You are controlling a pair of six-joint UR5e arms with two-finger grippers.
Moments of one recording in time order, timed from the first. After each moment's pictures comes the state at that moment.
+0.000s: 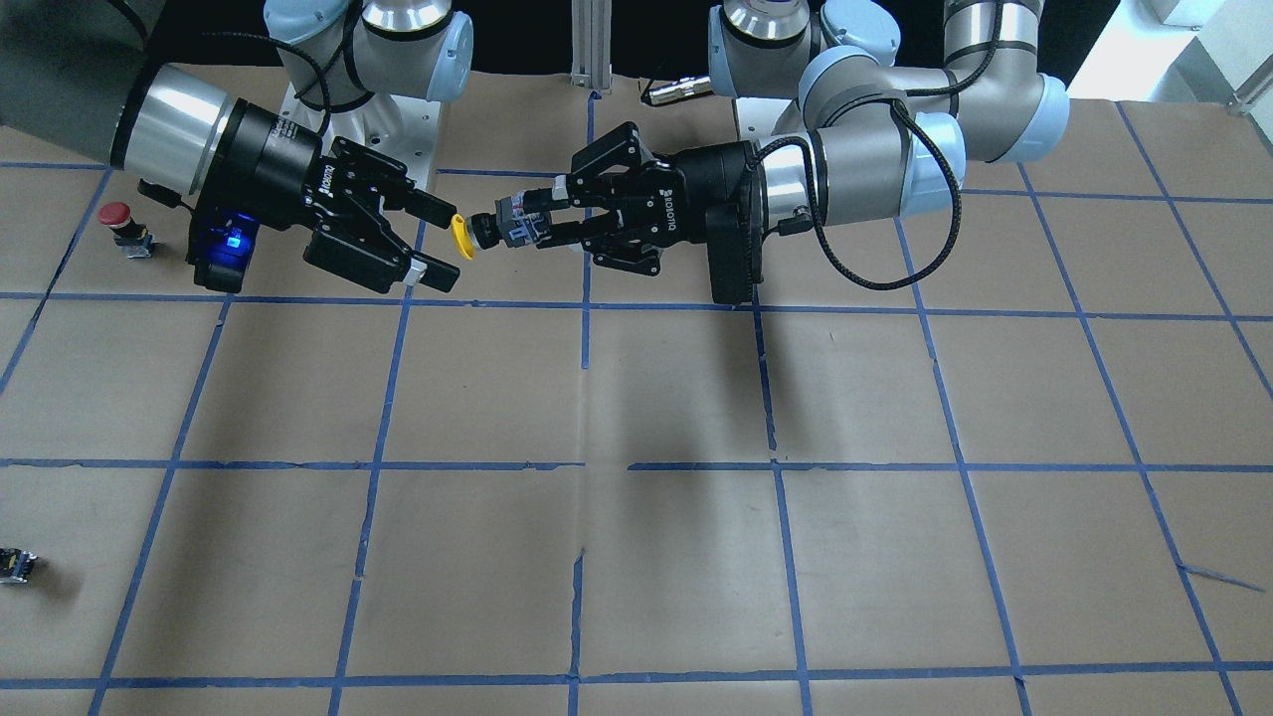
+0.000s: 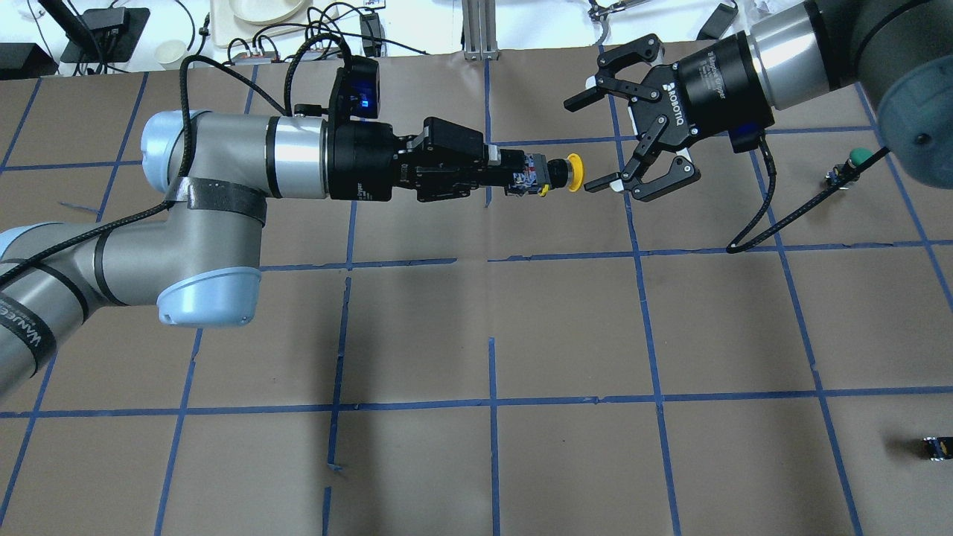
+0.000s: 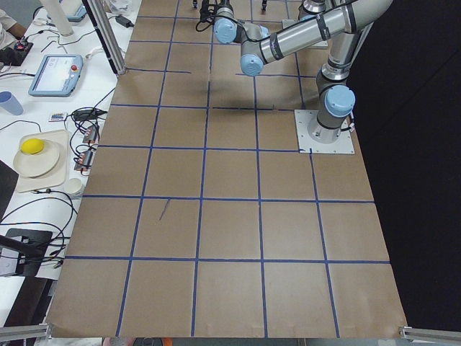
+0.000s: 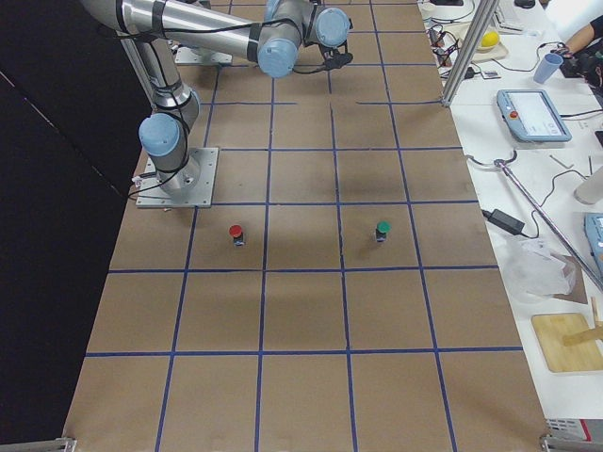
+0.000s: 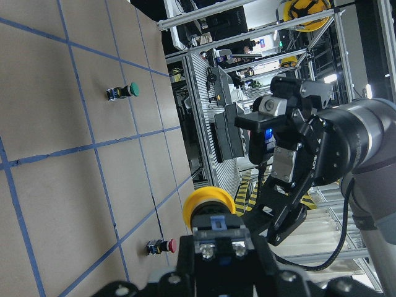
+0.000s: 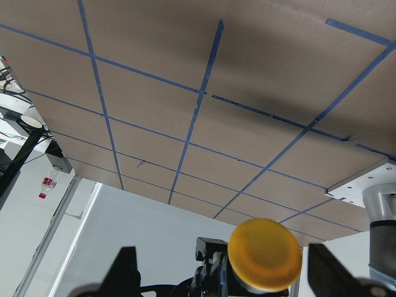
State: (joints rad) left arm -1.60 -1.66 -2.02 -0.79 0.21 -0.06; right arm 1.40 -1.57 1.74 -1.53 -0.62 0.97
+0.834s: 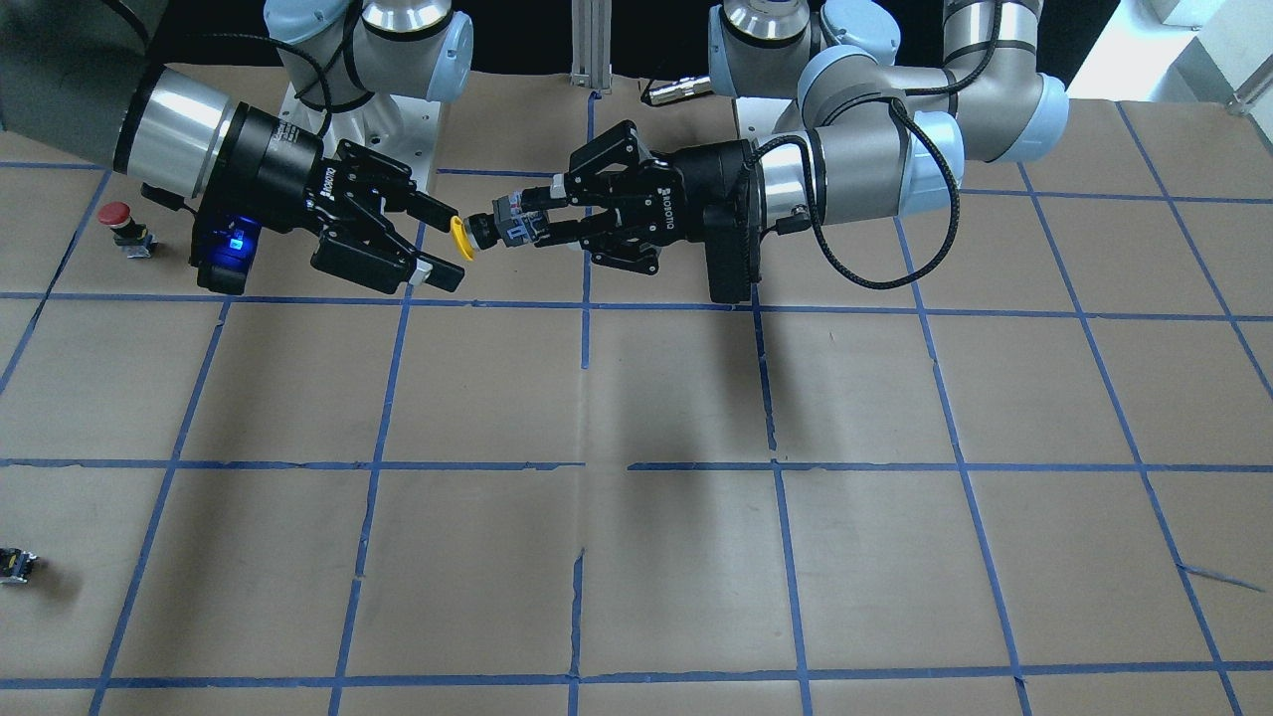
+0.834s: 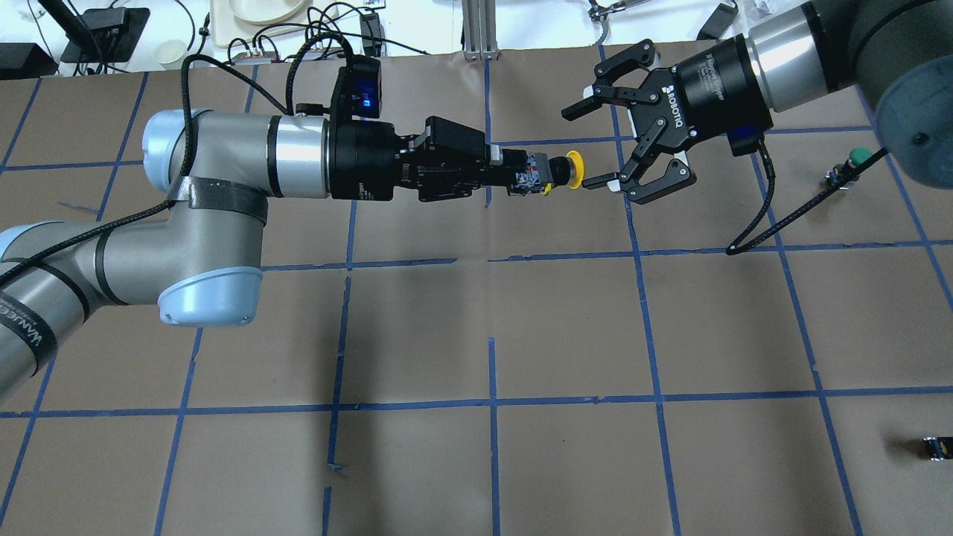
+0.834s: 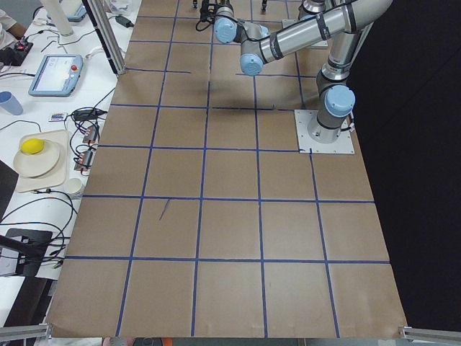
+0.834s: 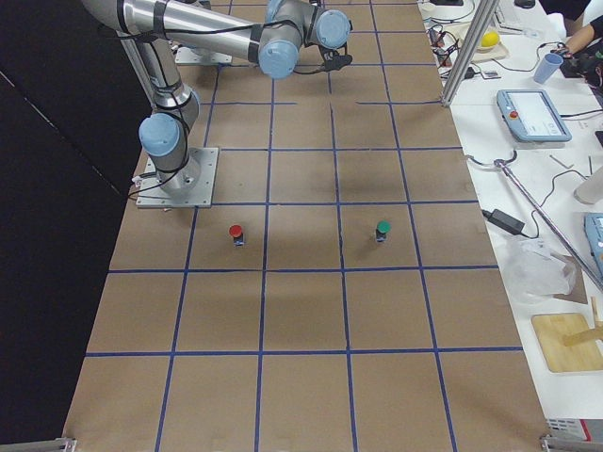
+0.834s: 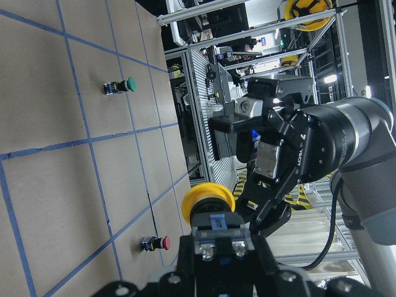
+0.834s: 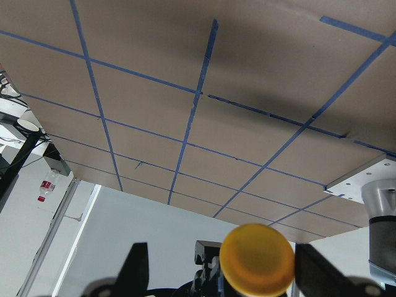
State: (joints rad) left arm -1.60 -1.66 -2.02 -0.79 0.21 -0.06; right arm 1.40 -1.57 1.74 -1.52 -0.62 0.98
